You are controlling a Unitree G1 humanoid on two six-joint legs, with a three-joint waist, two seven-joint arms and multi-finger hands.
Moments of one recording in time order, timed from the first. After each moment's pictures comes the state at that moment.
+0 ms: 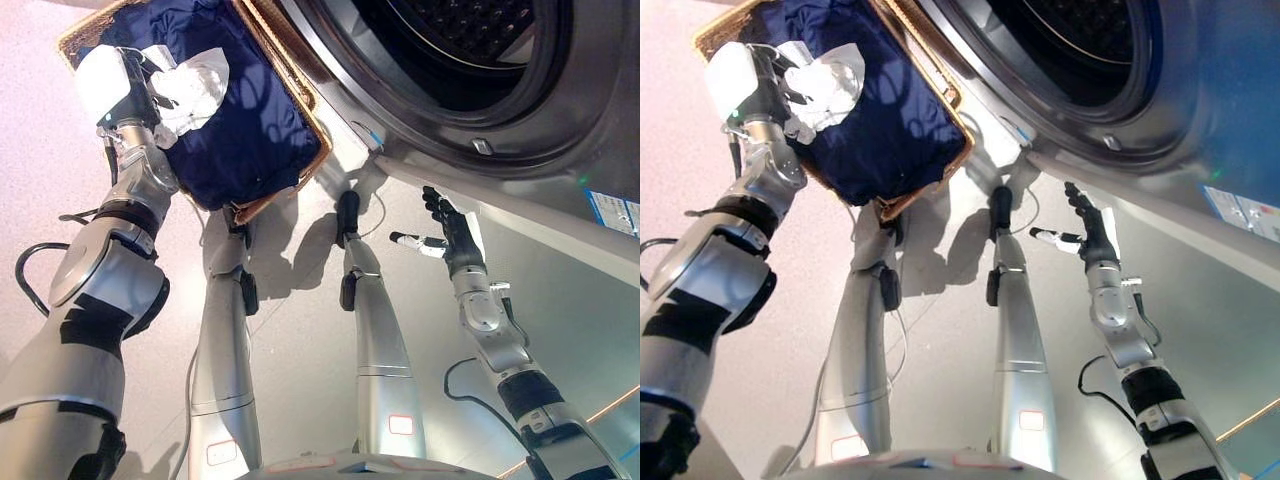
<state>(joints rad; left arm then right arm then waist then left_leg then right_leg) -1.28 0.57 -0.71 1.40 0.03 -0.09 0.64 -0.24 -0.50 0.24 0.46 0.14 -0.29 -0.30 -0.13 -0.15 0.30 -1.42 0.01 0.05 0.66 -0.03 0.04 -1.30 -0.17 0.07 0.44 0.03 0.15</state>
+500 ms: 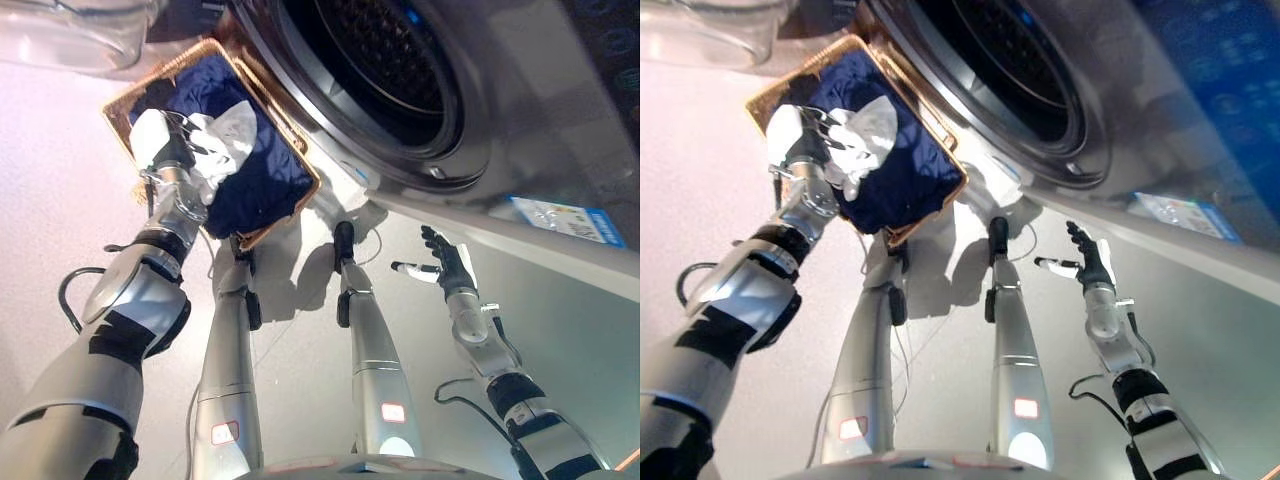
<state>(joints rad) -1.10 0.45 -0.63 1.27 -0.12 -0.09 0.55 -0.30 -0.44 0.29 0.83 0.14 -0.28 -0.30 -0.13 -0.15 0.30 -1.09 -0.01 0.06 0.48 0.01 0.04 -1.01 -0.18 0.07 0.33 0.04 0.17</state>
